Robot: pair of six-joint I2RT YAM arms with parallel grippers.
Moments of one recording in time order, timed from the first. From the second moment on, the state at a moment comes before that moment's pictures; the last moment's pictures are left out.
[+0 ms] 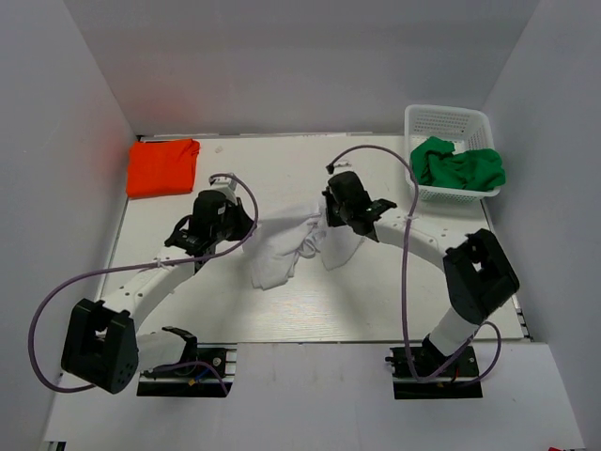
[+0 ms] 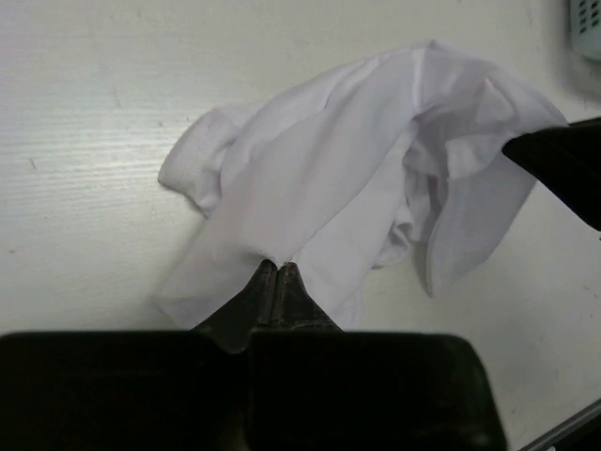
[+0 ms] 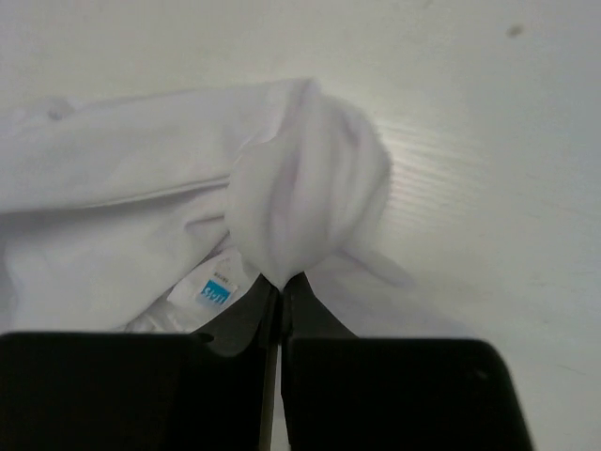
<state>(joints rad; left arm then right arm) -0.38 1.21 0.72 -0.08 0.11 -0.46 0.68 1.67 1.12 -0.19 0.16 0.31</state>
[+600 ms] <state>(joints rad) -0.39 0.76 1.06 -0.14 -0.18 -0.41 0.67 0.91 1.14 -0.16 0.49 0.04</state>
